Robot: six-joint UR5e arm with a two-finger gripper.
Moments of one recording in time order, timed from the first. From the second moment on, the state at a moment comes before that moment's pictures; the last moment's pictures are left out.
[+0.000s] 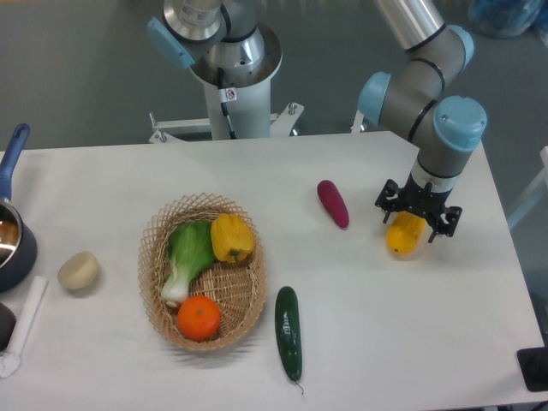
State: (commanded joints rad) arm 2.86 -2.03 -1.77 -0.86 1.45 1.35
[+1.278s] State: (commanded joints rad) arm 2.84 -2.01 -1.71 -0.87 1.46 1.34
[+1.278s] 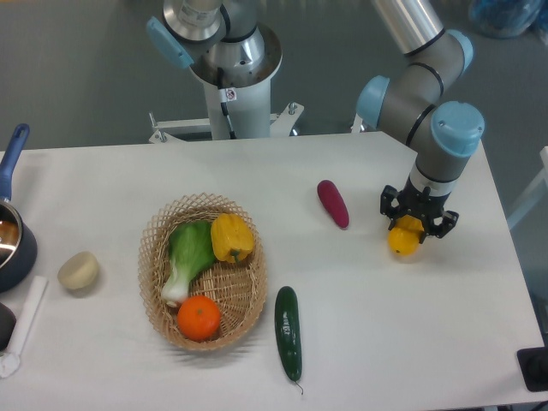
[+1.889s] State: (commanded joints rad) arm 2.74 -1.90 -1.37 -1.25 1.40 1.32
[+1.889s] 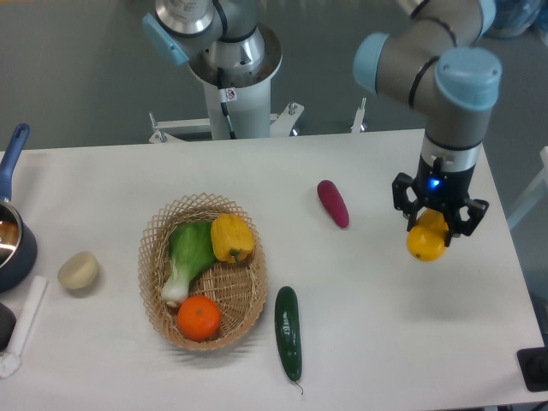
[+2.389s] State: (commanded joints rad) arm 2.73 -1.85 -1.34 -1.34 1.36 1.32
